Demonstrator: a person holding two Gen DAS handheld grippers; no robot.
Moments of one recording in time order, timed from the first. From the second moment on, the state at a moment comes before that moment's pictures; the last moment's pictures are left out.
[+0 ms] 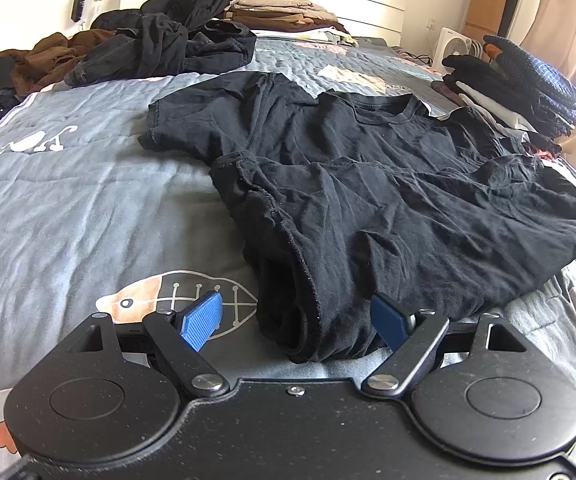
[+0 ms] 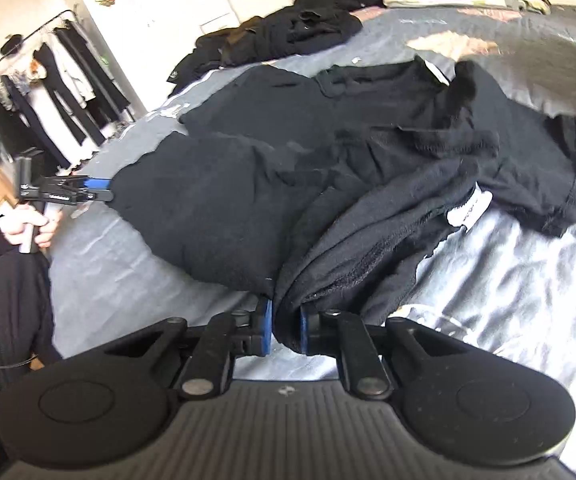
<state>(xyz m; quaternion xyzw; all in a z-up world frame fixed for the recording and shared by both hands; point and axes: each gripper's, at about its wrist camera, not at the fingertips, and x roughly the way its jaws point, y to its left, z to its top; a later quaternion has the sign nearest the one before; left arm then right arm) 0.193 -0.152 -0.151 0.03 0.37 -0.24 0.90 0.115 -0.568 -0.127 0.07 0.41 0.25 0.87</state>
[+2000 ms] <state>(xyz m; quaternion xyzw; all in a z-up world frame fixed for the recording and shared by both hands) 0.110 -0.358 -0.094 -0.02 0.29 -0.56 0.78 0.091 -0.576 -0.068 -0.07 0.41 0.22 0.88</state>
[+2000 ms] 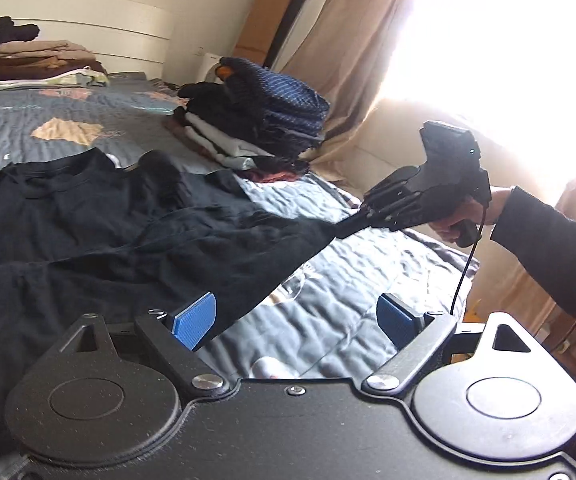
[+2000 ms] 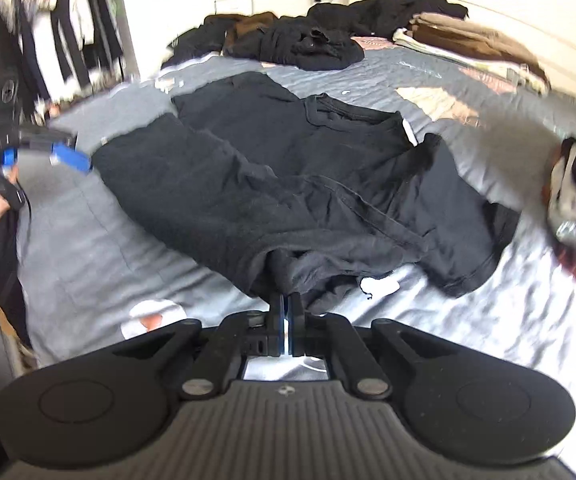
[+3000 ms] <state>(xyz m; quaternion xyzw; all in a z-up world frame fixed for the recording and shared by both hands) 0.119 -0.380 -0.148 0.08 0.34 -0.47 0.81 0.129 -0.522 -0.143 0.08 0.49 0.16 0.85</state>
